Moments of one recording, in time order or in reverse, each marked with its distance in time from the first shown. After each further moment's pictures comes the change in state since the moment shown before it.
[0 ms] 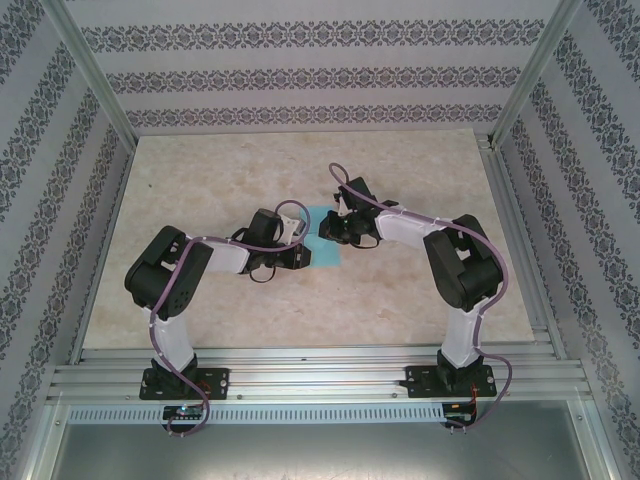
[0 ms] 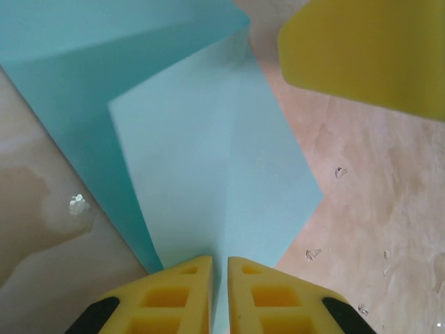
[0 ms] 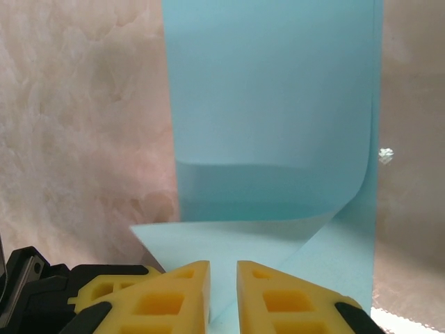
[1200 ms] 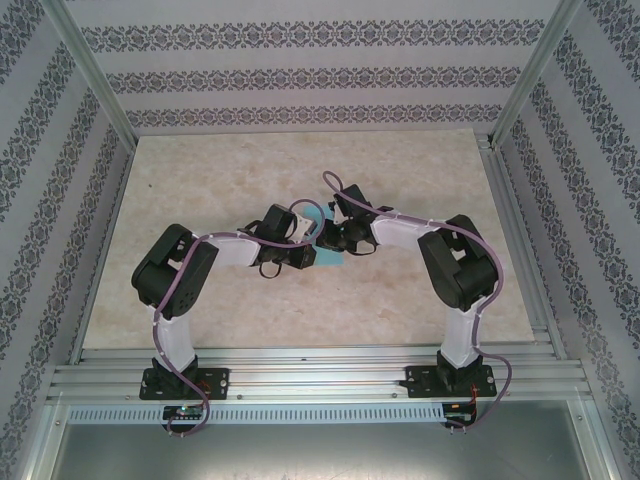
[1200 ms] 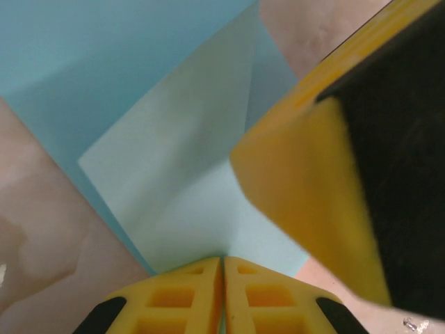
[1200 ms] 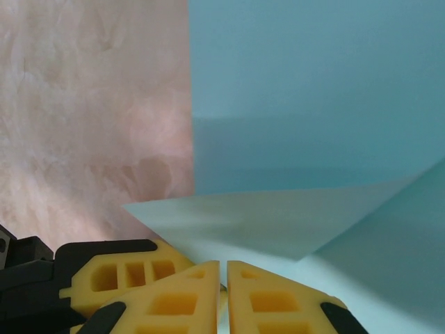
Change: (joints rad) left arm -0.060 0.031 0.134 -0.215 -0.137 0.146; right arm 0.035 0.022 -0.033 0.029 -0.037 0.007
